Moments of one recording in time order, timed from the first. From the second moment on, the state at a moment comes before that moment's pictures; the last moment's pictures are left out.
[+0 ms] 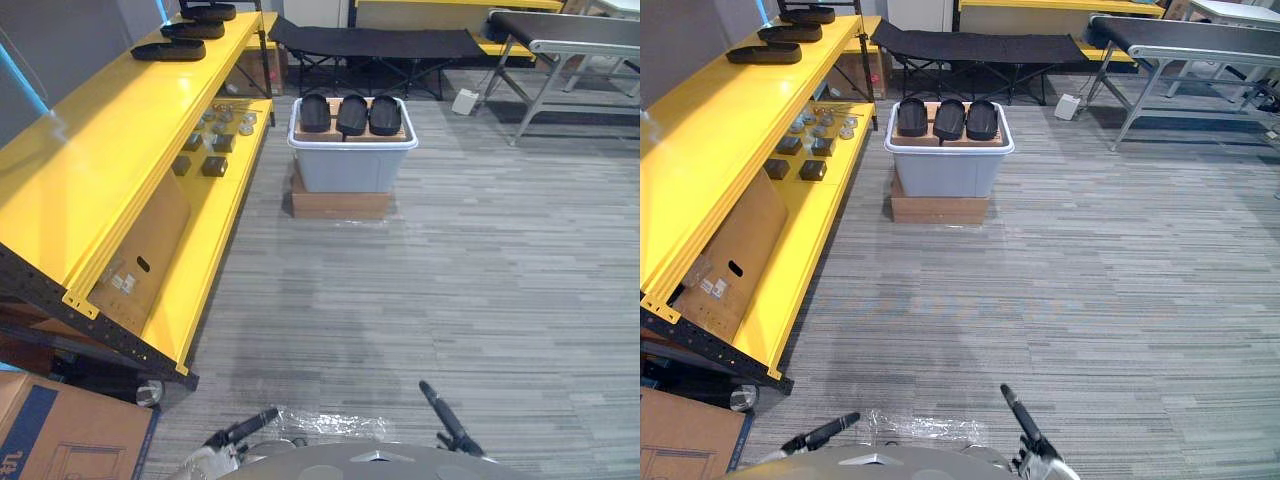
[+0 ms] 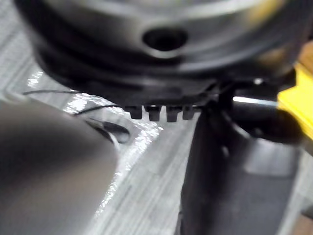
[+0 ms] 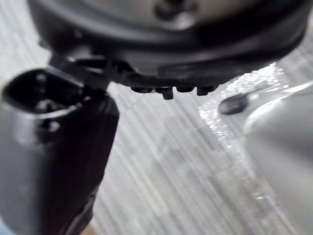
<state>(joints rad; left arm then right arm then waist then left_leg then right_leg) 0.10 0.14 0.12 0.91 -0.42 0.22 -0.07 0.07 -0.11 -0.34 0.99 0.32 0.06 0.13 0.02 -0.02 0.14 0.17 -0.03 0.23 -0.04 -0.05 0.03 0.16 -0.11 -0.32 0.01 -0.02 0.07</state>
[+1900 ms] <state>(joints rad) 0.17 0.08 -0.03 0.69 -0.67 -0.04 -0.16 0.14 -0.12 -0.14 0.87 0.29 -0.12 0.13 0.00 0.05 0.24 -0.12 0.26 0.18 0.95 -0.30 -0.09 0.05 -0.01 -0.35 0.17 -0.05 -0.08</state>
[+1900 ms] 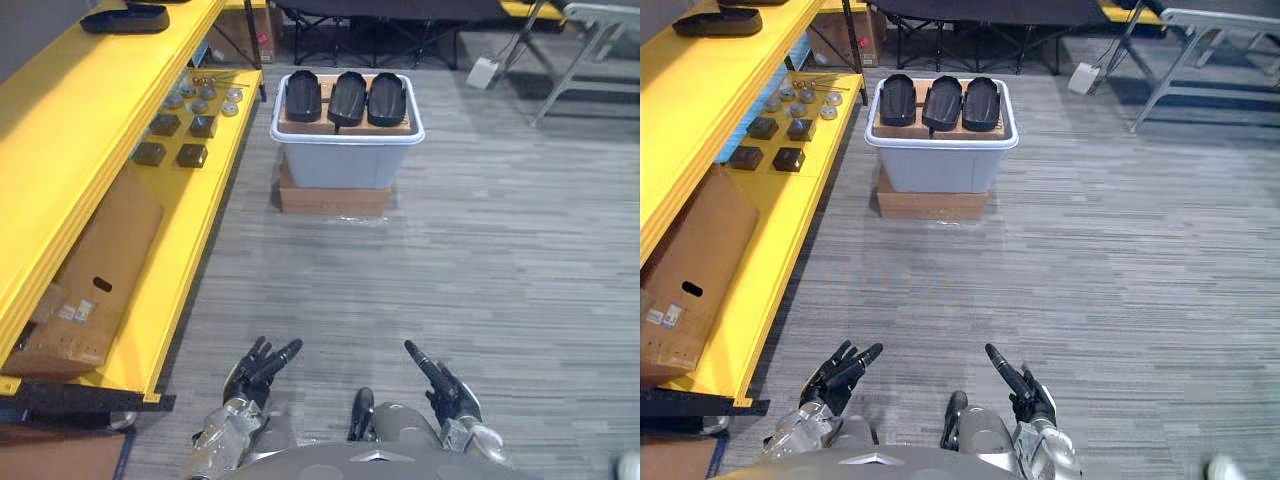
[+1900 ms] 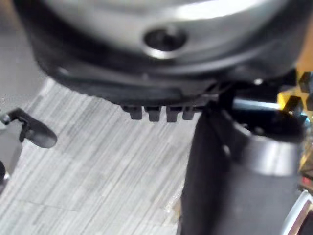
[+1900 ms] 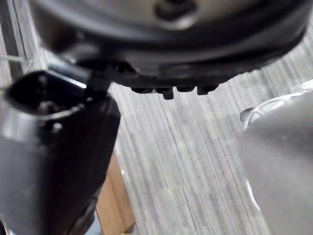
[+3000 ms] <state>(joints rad) 0.15 0.12 0.01 0.61 -0.68 -0.09 -0.12 0.05 -0.11 -0.03 0.91 0.32 -0.14 0.10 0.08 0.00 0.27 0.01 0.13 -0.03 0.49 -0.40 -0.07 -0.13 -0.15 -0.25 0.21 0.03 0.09</state>
